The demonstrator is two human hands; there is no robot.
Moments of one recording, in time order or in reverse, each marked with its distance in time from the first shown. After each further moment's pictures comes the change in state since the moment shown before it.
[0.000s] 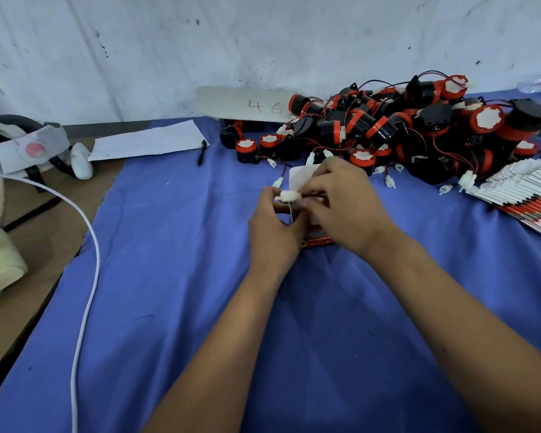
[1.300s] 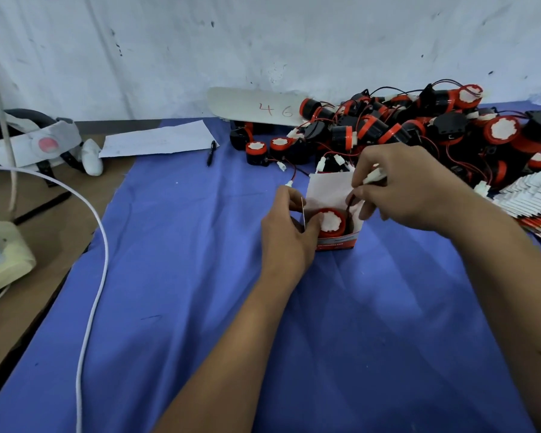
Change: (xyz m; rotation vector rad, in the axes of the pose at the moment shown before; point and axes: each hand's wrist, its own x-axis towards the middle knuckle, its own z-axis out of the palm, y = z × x) left_hand -0.003 0.002 0.002 0.066 0.011 0.123; right_hand -0.002 -0.001 -0.069 0.067 -0.171 0.169
